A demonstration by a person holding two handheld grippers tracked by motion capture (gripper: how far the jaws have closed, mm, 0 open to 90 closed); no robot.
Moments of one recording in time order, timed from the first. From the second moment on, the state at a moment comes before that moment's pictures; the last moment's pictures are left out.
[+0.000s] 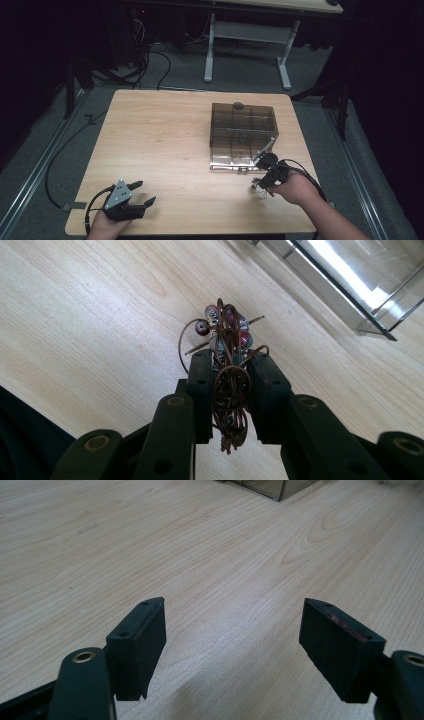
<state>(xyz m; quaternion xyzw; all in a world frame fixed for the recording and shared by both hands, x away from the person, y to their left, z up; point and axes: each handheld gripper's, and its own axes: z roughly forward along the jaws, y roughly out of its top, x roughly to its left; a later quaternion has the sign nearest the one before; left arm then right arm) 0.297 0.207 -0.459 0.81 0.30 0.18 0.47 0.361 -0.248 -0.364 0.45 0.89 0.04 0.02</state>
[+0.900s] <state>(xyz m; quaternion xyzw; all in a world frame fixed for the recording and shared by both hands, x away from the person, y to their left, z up) 0.297 0.207 -0.460 0.81 0.30 0.18 0.47 0.385 -0.242 -0.326 0.45 0.89 0.06 0.04</state>
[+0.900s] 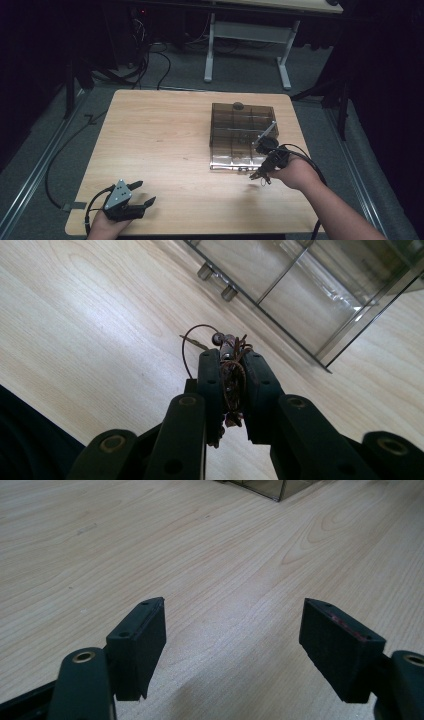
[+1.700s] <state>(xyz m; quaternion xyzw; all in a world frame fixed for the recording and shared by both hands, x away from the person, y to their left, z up) 0.297 0.207 -0.460 0.81 0.30 0.18 0.47 0.437 -0.219 -0.318 0.45 0.89 0.06 0.05</state>
